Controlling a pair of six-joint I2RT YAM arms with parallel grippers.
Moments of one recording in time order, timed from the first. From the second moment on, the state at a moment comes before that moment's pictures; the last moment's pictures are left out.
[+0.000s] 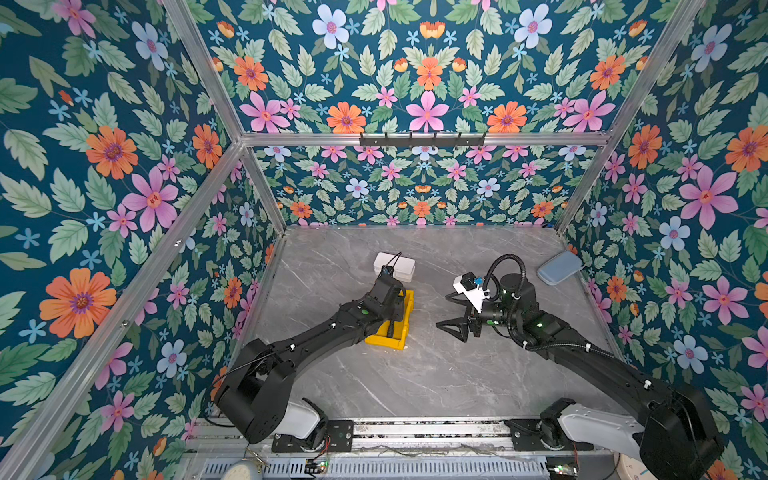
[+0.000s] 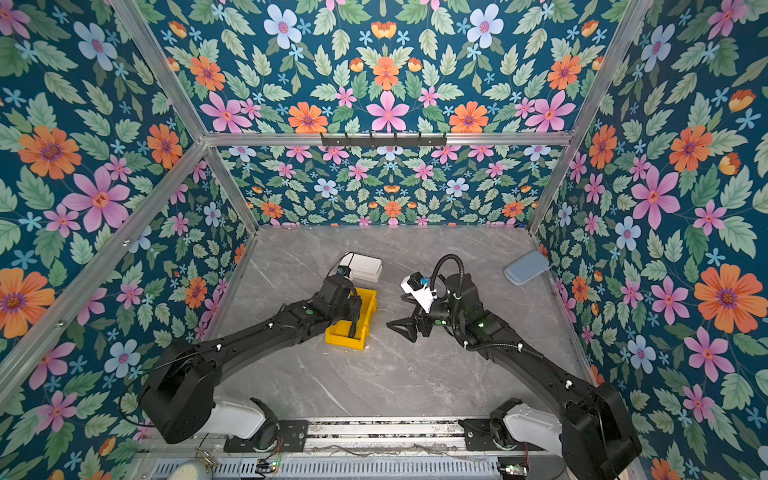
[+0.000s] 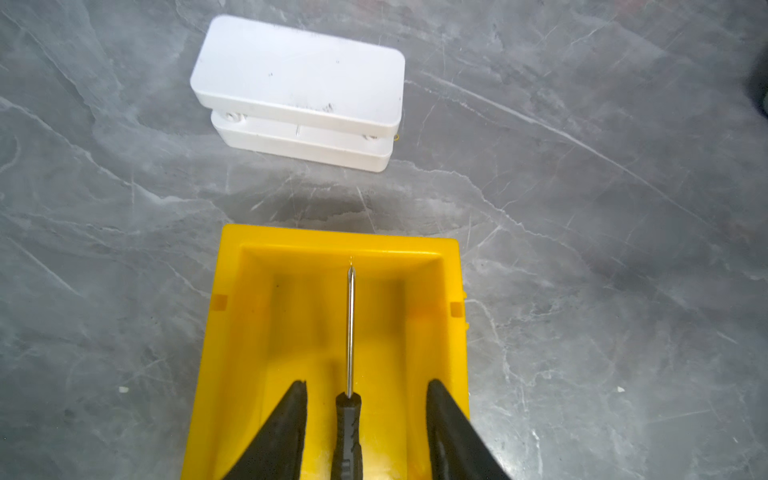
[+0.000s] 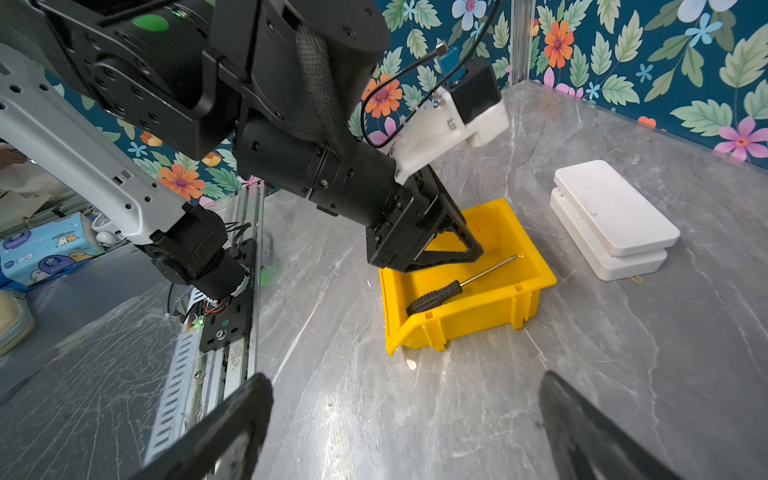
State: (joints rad) left arm -0.71 1.42 0.88 -0.25 -0.24 -0.42; right arm 0.52 1.15 0.73 0.02 -0.73 -0.06
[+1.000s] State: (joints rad) left arm -0.42 1.09 0.46 0.31 -0.35 0.06; right arm 0.18 0.91 0.51 0.03 -0.42 -0.04
